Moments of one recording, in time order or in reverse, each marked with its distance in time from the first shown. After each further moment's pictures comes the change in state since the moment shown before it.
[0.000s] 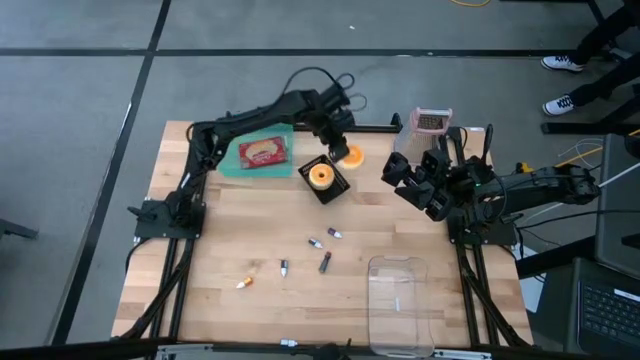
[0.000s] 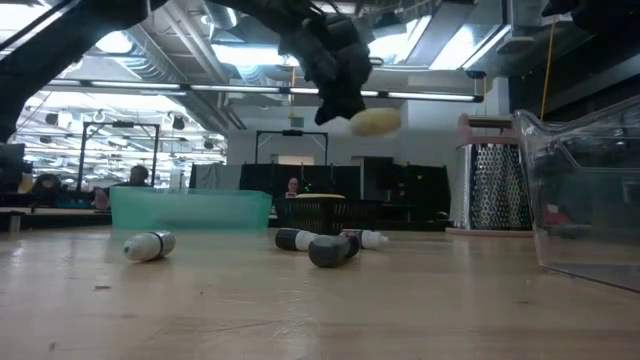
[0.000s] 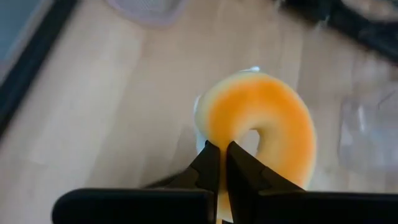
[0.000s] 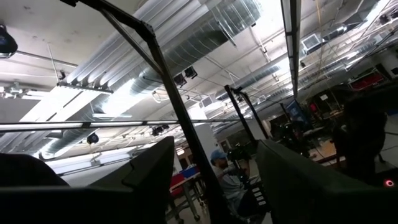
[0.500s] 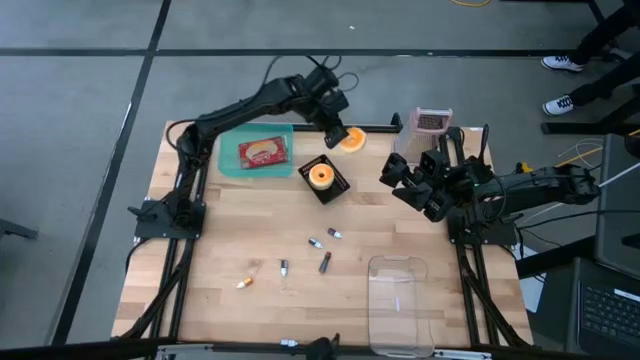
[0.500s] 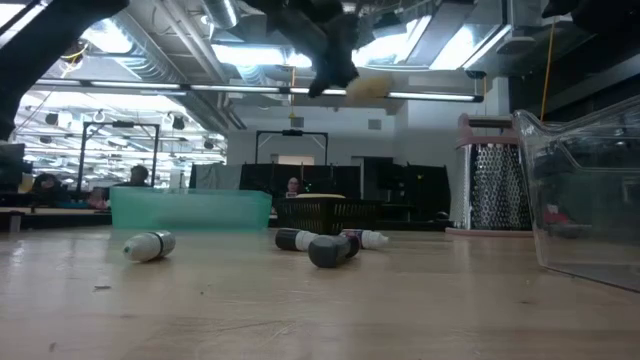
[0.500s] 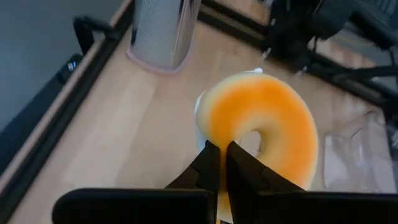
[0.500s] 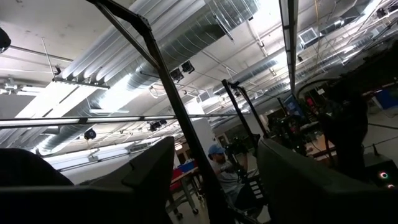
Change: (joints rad) left arm 0.037 -0.112 -0.001 0.050 0.006 -0.033; right arm 0.000 0.000 0.000 -0.029 -0.003 -0.004
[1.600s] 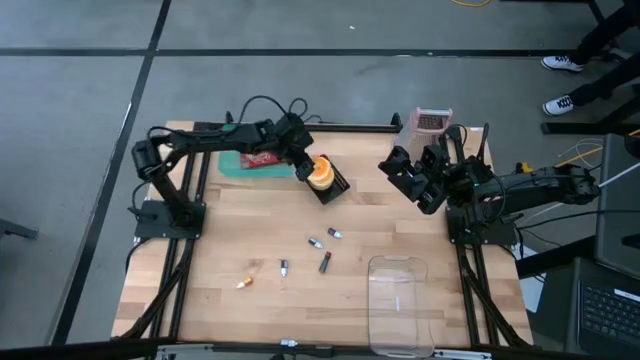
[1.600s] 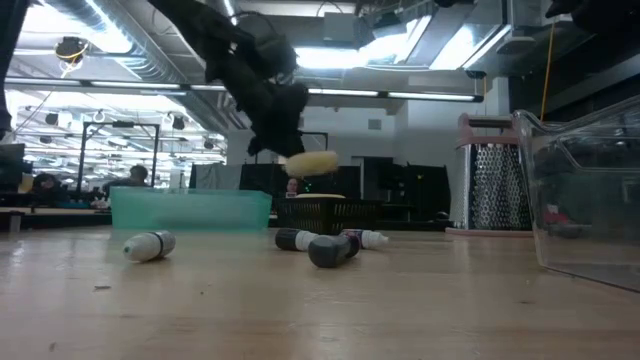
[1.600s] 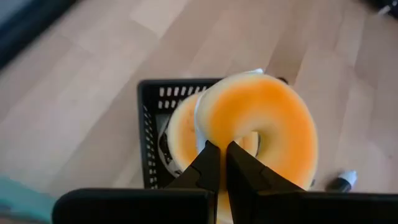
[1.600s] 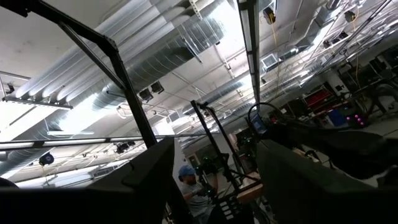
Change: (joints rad) left arm -0.023 -0.356 -0.967 0.550 -0.152 -0.122; right arm 0.000 0.000 0.000 0.000 0.169 -0.042
